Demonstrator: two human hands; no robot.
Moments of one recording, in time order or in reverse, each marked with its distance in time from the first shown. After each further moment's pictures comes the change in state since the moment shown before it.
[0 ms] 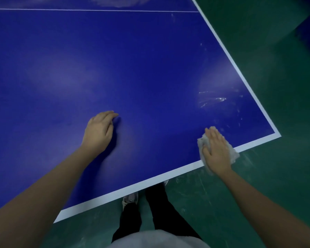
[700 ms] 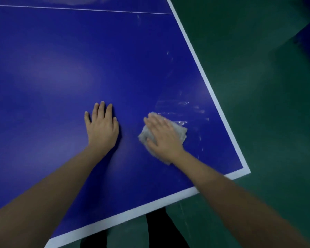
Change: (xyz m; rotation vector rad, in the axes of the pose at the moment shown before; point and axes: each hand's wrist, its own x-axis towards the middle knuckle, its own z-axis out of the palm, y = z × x) left_hand 0.149 0.149 0.137 0.245 0.066 -0.258; right_hand 0.173 0.039 -0.021 -0.054 -0.122 -0.564
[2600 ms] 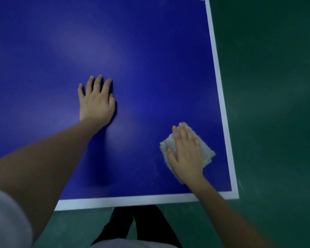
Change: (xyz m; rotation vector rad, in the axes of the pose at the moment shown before) left_hand 0.018 0.033 0.015 0.080 0.069 -0.191; right_hand -0.071 0.084 -0.012 -0.016 -0.004 0.104
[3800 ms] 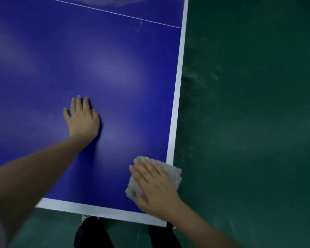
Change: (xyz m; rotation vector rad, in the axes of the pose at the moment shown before) left_hand -0.025 0.137 0.039 -0.030 0.174 -0.397; right_hand -0.033 0.143 -0.023 -0.057 -0.138 -0.650
